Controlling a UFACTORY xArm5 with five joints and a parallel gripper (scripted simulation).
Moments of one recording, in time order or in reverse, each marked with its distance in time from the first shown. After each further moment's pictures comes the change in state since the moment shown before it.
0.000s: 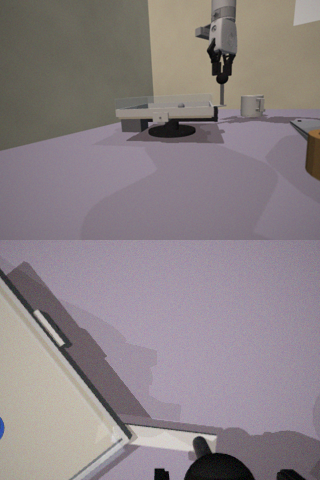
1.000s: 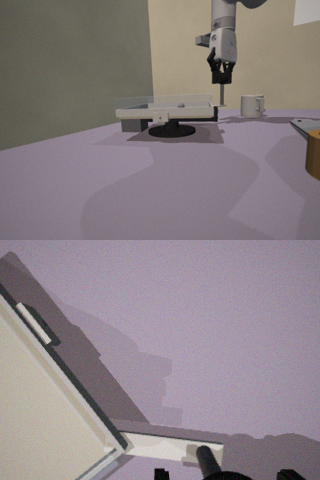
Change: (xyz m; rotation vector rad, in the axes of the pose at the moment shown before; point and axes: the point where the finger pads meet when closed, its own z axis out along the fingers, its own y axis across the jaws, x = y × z) arm 0.000 0.001 0.028 0.000 0.000 0.000
